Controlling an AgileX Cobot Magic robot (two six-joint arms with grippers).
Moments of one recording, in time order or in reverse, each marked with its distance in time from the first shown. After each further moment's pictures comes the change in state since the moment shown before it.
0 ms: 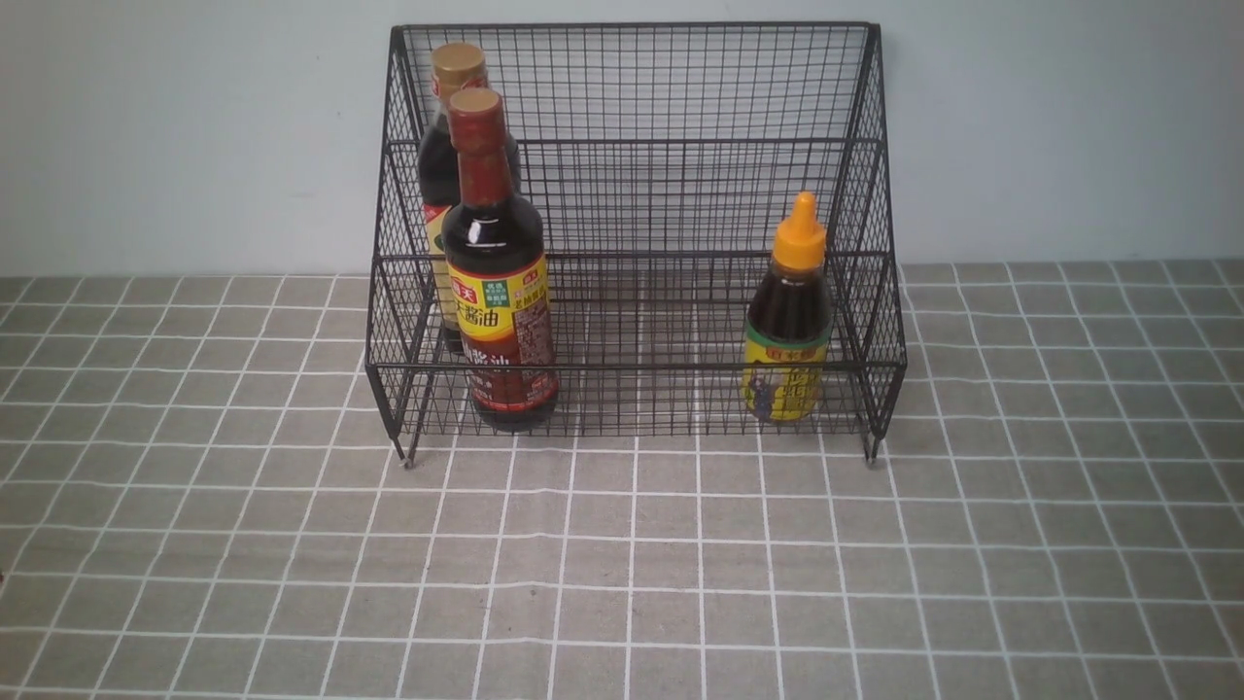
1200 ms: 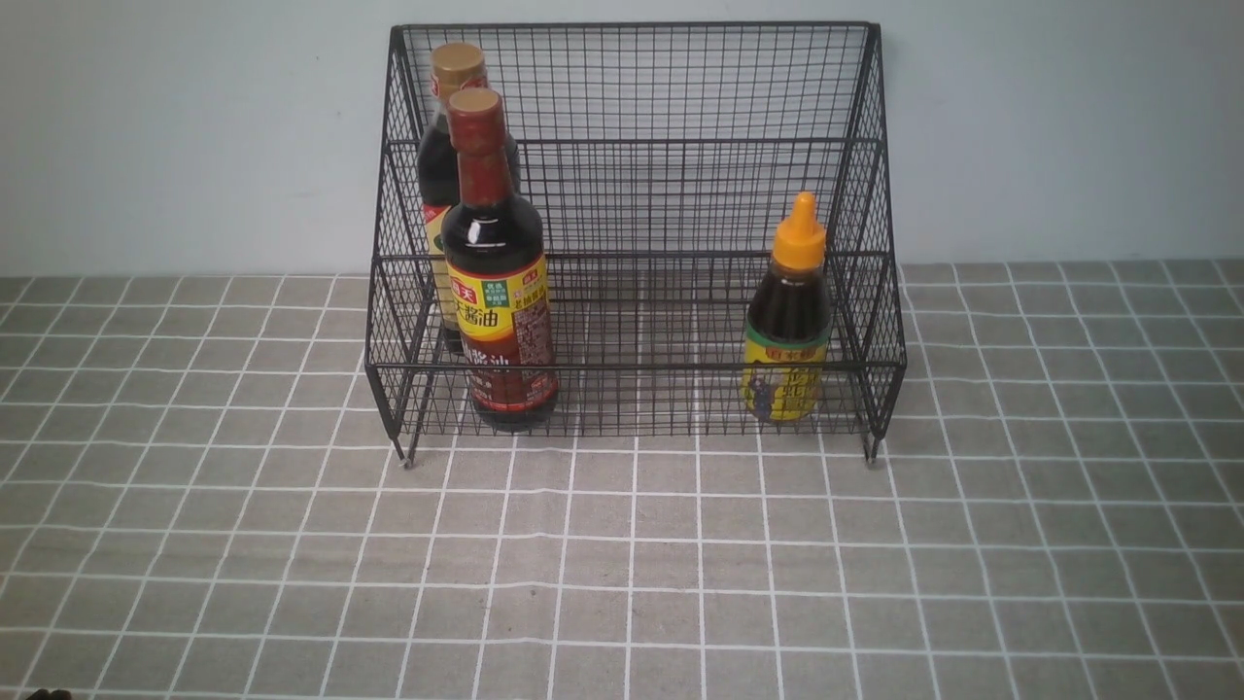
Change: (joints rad) right arm 0.000 0.000 0.000 0.000 0.001 0.000; left arm 0.058 -0.196 0.350 0.019 -0.085 0.068
